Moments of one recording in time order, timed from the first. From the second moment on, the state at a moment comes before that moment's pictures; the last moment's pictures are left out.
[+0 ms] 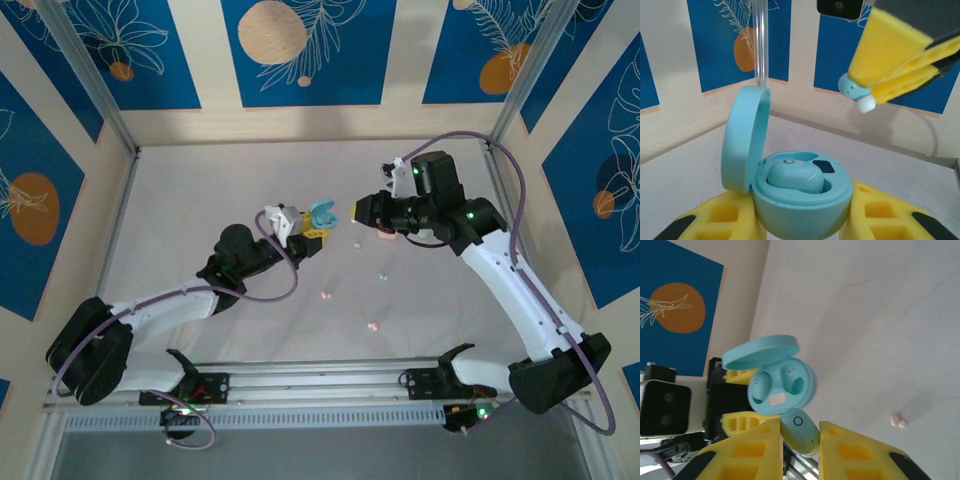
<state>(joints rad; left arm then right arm) -0.73 1.29 0.63 0.71 0.31 -0.07 0.45 1.22 1.34 -0.81 -0.53 0.64</state>
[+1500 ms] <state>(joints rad) -0.75 1.32 0.67 0.74 0.38 -0.07 0.52 1.32 1.41 -0.84 -0.47 0.48</state>
